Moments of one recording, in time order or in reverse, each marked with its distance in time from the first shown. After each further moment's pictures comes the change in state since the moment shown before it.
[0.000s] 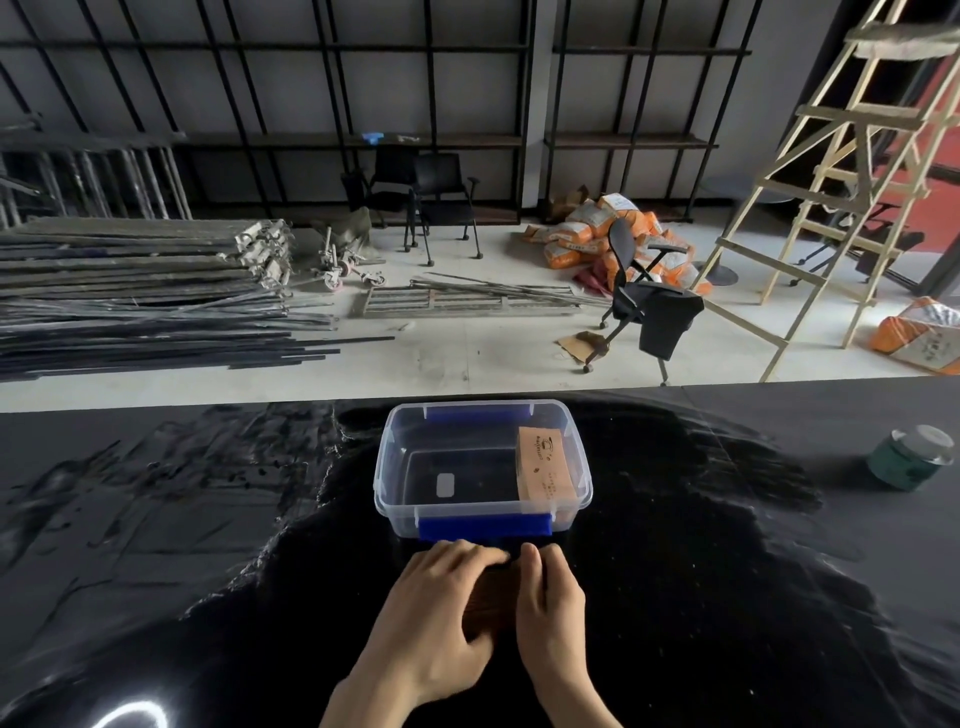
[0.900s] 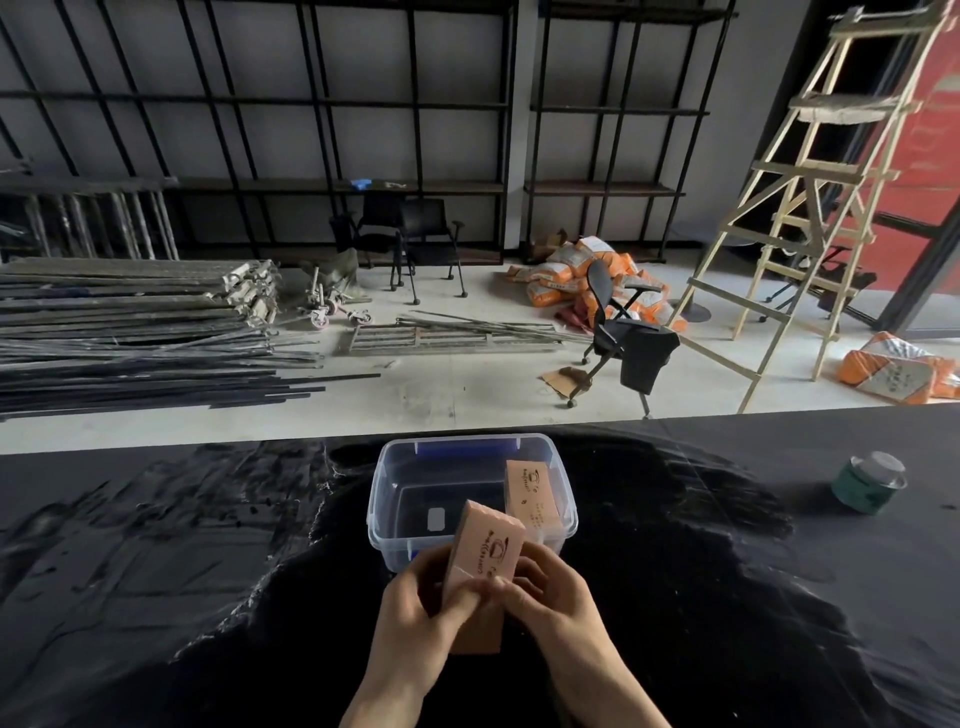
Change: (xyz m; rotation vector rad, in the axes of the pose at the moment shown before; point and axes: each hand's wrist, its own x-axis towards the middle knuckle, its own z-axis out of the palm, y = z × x) left_hand 0.005 0.003 -0.002 -1.039 0.298 -0.398; right_hand 0.003 -0.058 -0.037 0.293 -0.429 0.098
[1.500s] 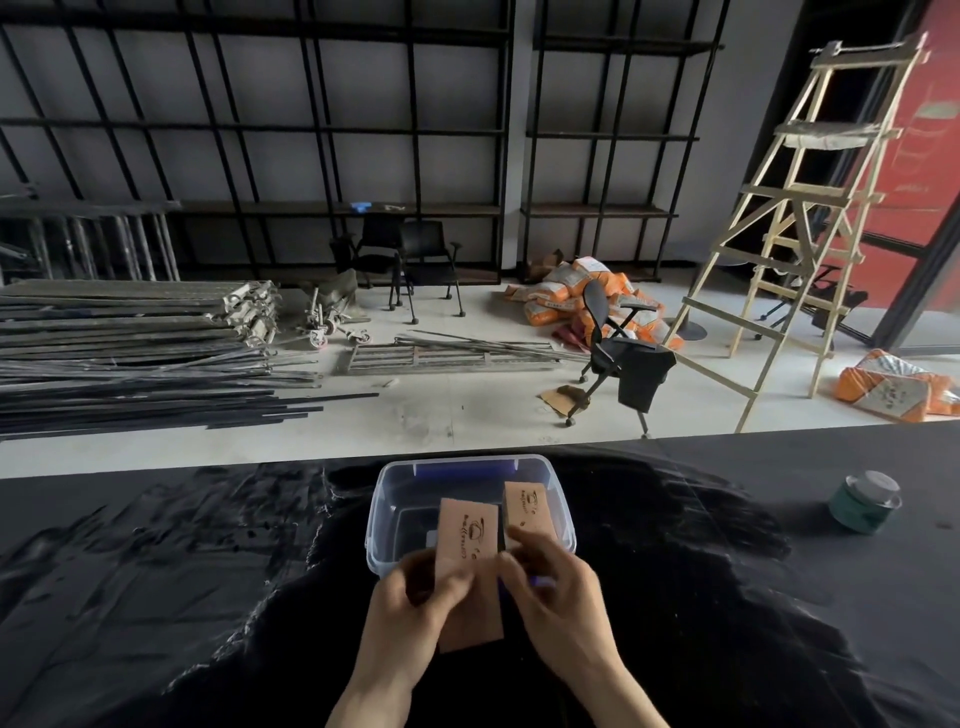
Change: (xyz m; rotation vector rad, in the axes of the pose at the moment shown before) left_hand 0.010 0.024 -0.006 -0.113 0.057 -0.067; right_hand 0.017 -0.024 0.002 -0.542 0.208 -0.284
